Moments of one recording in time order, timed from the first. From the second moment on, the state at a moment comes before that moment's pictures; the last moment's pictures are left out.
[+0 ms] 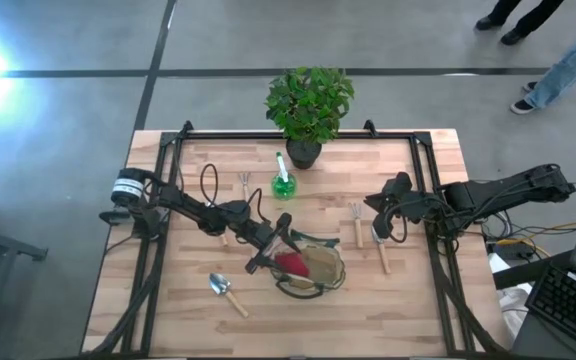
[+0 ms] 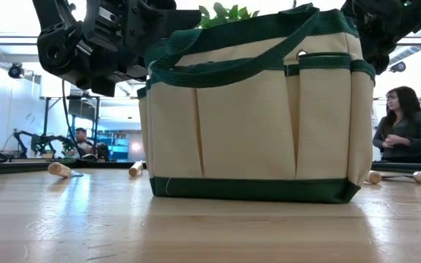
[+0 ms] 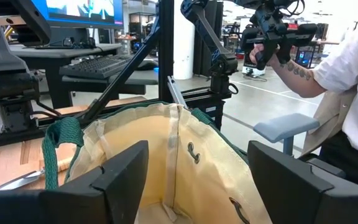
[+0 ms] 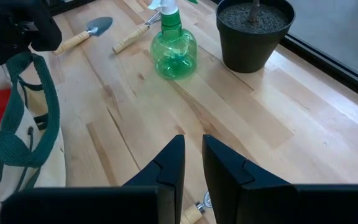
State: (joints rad) left arm -0.06 1.76 0.65 1.17 0.53 -0.02; right arm 0.19 0.79 0.63 -0.55 0.53 0.58
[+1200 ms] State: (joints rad) left arm 0.00 1.50 0.65 0.83 0.51 0.02; right arm 0.19 0.79 0.63 -0.55 0.53 0.58
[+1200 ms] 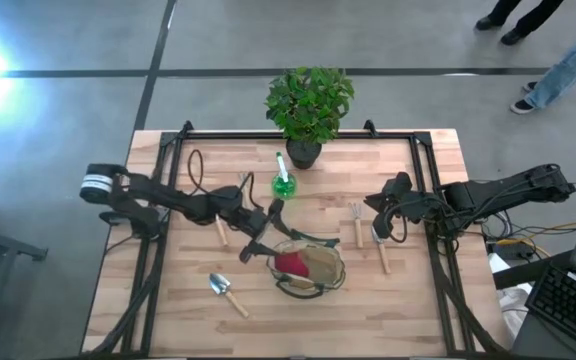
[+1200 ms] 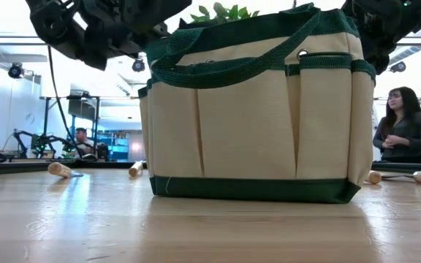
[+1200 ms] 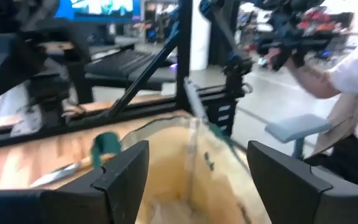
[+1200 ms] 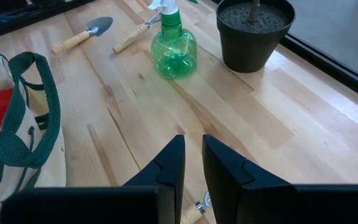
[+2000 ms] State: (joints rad) left arm 0.01 1.16 0.65 0.22 -0.60 0.03; right arm 0.19 0.92 0.63 -0.37 0.53 0.54
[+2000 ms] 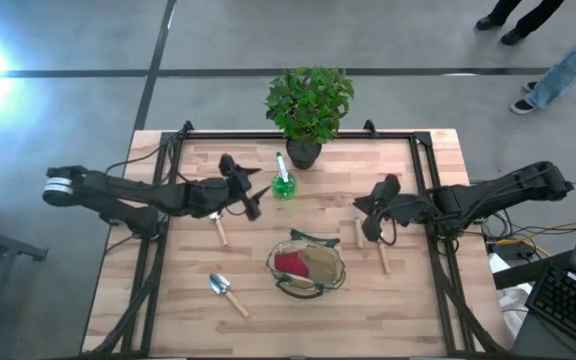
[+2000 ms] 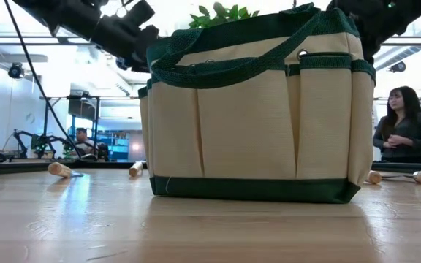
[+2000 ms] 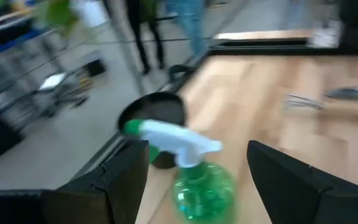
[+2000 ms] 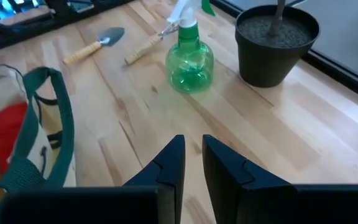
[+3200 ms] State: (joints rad) left arm 0.31 1.50 0.65 0.43 -0.18 0.08; right arm 0.19 0.94 0.63 -0.36 0.53 0.54
